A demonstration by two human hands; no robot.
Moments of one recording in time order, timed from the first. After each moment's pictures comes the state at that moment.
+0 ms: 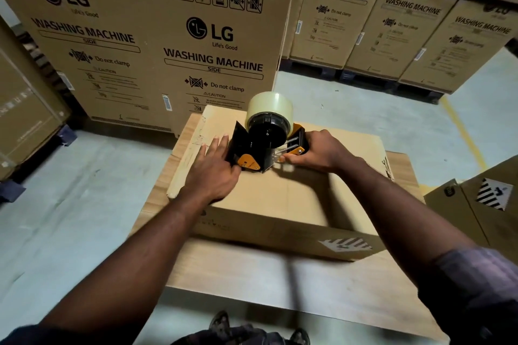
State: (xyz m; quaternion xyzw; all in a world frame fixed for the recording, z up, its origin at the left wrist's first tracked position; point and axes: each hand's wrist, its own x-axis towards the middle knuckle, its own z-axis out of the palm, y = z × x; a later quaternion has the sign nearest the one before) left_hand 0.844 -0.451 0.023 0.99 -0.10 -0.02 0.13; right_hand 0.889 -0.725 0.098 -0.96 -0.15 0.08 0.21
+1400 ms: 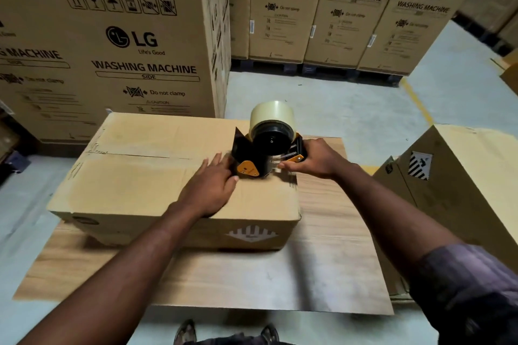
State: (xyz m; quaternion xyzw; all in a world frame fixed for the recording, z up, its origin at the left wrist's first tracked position) left_hand 0.812 -0.673 0.028 0.96 -0.18 -0.06 0.20; right_hand 0.847 -0.972 0.075 -0.94 -0.11 0.09 0.31
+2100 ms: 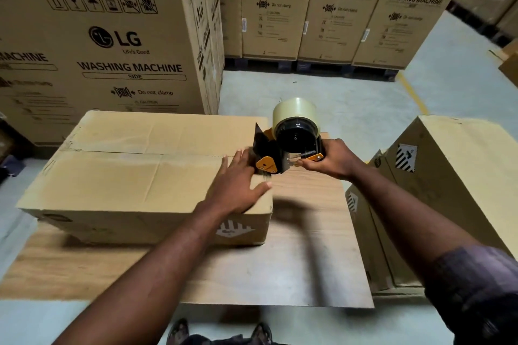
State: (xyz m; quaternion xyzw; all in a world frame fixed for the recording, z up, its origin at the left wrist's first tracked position) left_hand 0.792 -0.787 0.031 0.96 -0.20 -0.04 0.17; right_hand 0.816 -1.067 0.070 -0.94 -0.09 0.03 0.32
